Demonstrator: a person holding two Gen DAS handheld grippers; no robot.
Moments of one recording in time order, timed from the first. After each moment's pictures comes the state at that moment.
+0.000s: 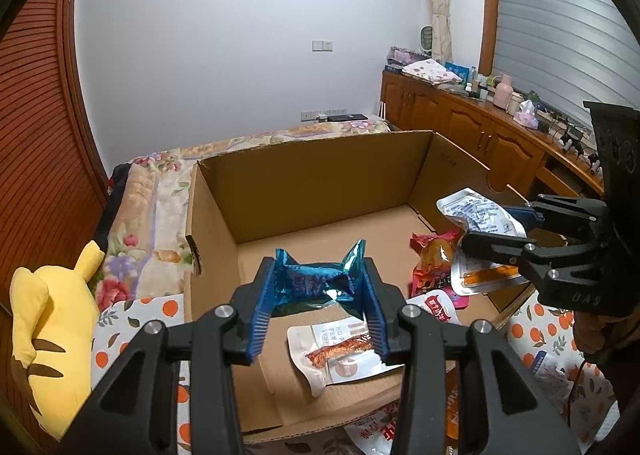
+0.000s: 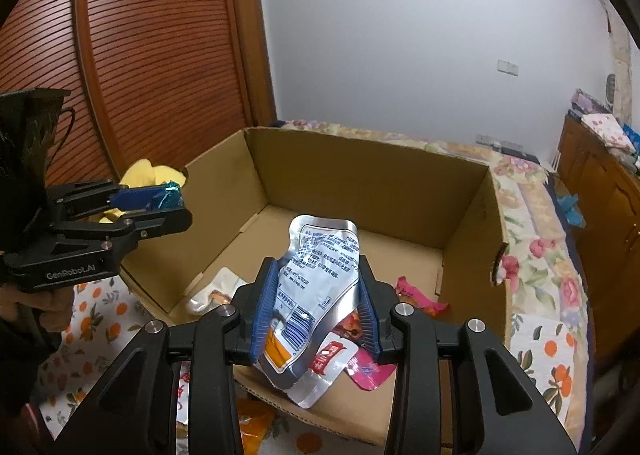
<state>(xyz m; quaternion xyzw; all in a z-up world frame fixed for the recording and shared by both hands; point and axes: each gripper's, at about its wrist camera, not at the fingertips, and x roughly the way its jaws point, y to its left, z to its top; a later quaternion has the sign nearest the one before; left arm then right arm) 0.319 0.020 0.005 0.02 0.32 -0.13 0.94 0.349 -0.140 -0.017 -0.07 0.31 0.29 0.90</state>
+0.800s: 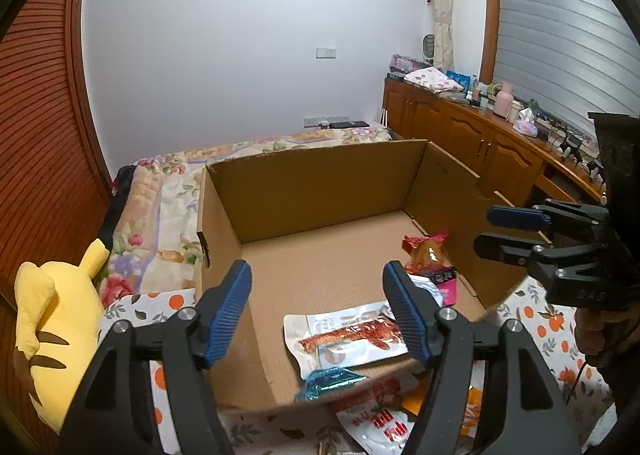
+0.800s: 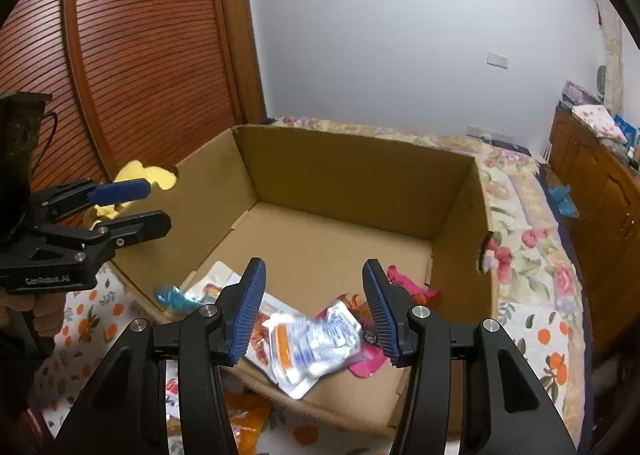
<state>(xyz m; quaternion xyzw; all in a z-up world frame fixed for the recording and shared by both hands) 0.295 0.022 0.019 0.01 0.31 -0.12 0.94 0.344 -0.150 -0.011 -0.06 0.31 0.27 0.91</state>
